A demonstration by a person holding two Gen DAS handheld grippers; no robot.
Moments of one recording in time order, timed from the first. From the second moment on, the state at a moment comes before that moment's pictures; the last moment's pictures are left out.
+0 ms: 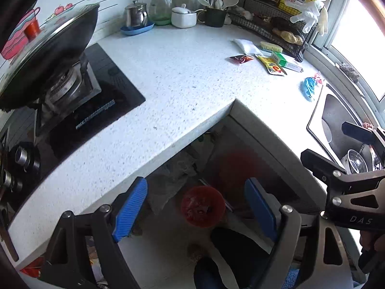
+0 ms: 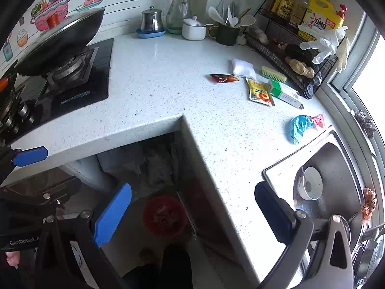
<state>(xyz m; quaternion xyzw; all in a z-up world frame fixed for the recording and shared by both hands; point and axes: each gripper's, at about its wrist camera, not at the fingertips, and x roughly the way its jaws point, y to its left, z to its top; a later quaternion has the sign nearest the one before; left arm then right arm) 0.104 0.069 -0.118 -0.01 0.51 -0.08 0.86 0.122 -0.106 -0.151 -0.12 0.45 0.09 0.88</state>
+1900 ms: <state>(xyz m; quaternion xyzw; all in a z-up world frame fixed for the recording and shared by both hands) 0.452 -0.102 -0.182 0.19 0.57 -0.33 0.73 0.355 -0.231 -0.157 0.08 0.54 -0.12 0.83</state>
